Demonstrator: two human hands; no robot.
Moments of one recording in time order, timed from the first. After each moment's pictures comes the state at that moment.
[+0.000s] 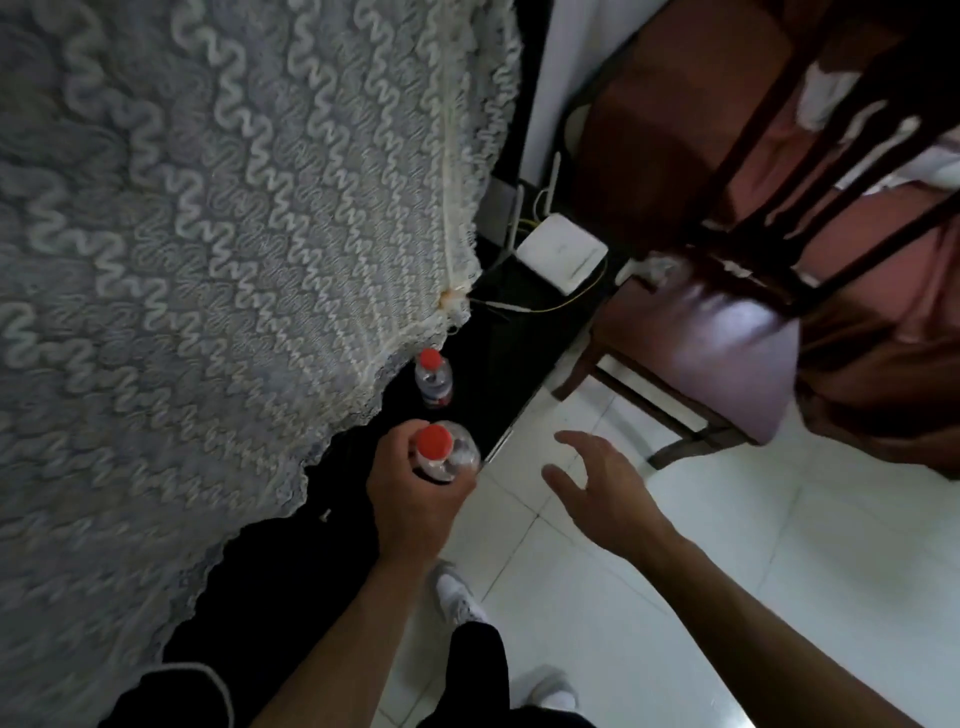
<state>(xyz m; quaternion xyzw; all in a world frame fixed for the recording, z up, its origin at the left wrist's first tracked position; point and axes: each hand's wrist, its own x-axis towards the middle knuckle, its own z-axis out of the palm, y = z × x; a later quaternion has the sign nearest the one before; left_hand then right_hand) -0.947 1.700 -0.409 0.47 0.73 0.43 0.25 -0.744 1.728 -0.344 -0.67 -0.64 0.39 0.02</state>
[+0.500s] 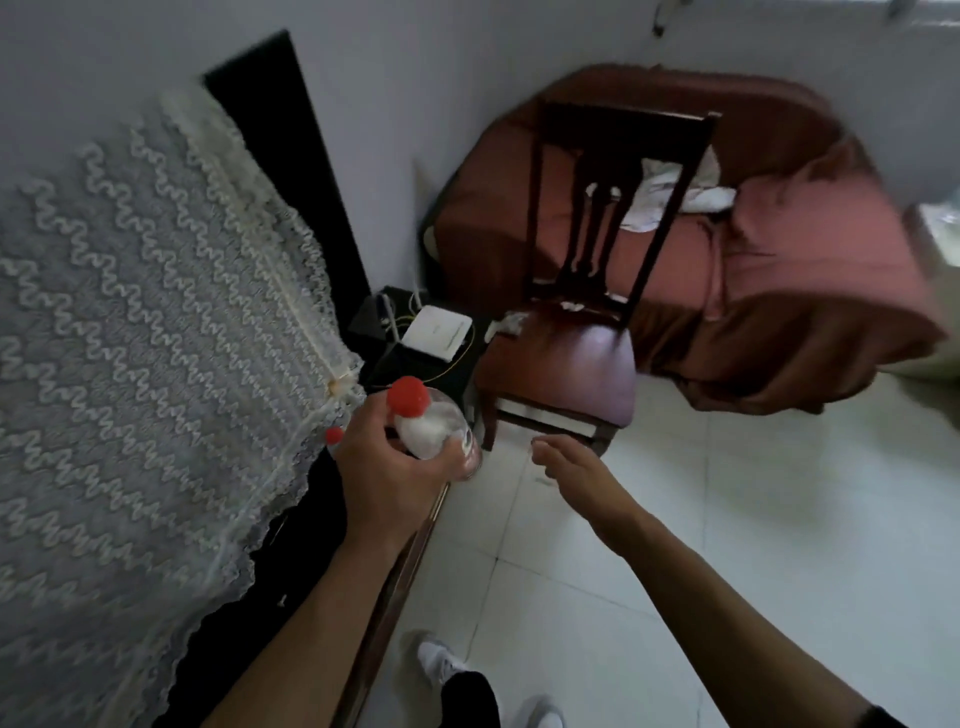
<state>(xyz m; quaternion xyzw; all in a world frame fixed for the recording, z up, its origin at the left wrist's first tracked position) -0.816 1.650 -0.192 0.63 0.59 0.44 0.25 -0.604 1.618 -0.226 -0.67 -0.41 0.53 0.31</state>
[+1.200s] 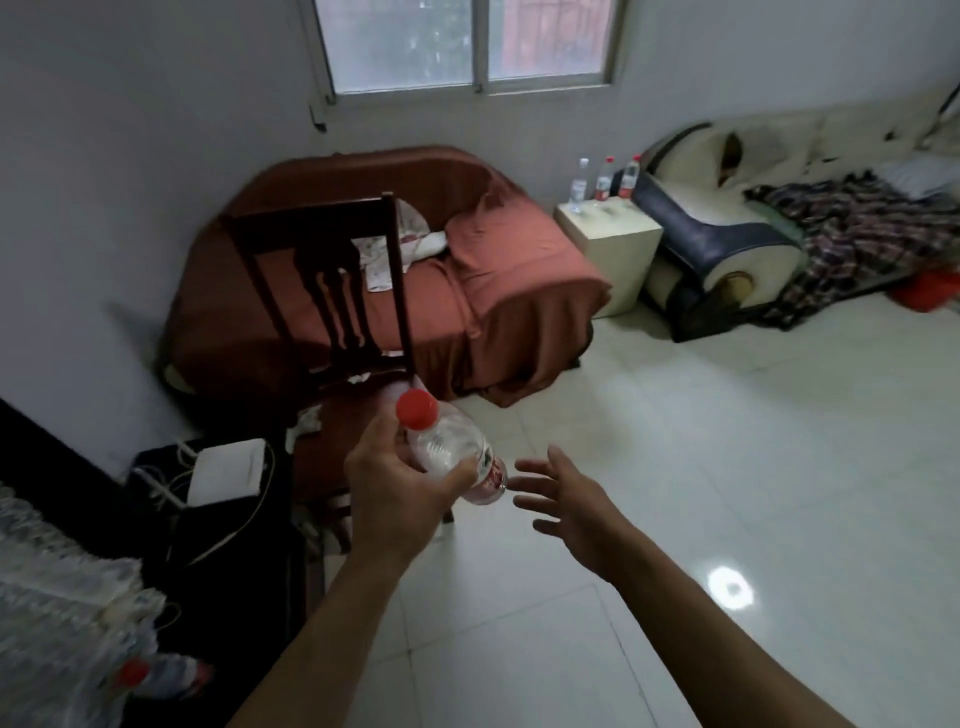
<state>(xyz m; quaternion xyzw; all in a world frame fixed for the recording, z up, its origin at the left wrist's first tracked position) -0.642 1.640 -0.122 0.77 0.33 0.37 0.41 -0.497 1.504 -0.170 -0.66 -0.06 0.49 0.57</state>
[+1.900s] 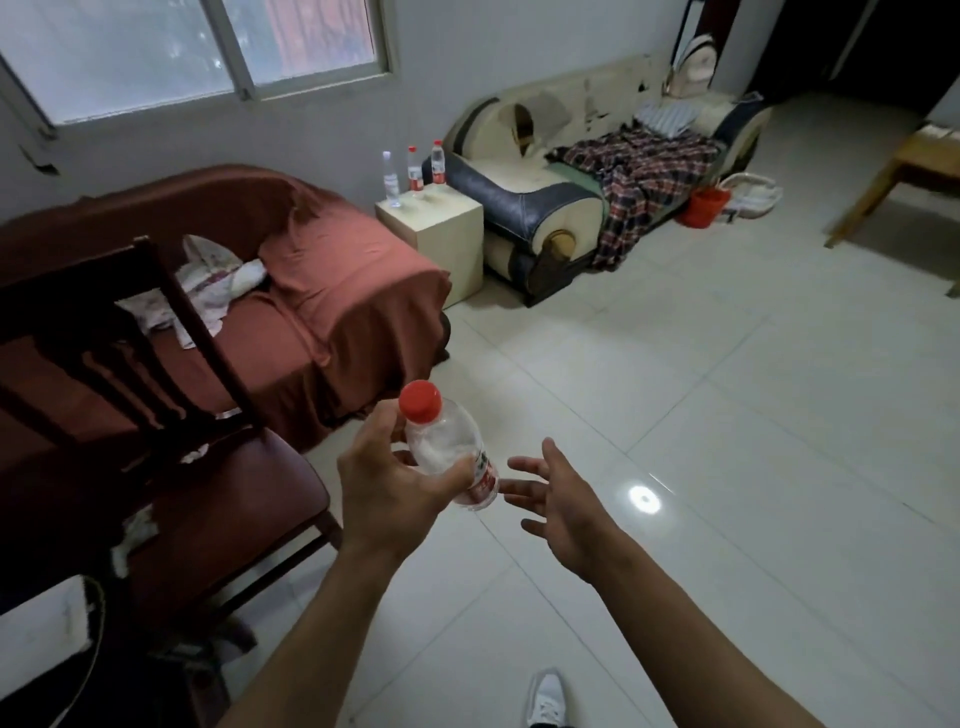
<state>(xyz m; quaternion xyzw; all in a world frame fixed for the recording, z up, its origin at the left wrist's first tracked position) -0.500 1.548 -0.122 0.84 0.13 0.27 0.44 -0.424 1.375 -0.186 -0.62 0.12 0.36 0.69</state>
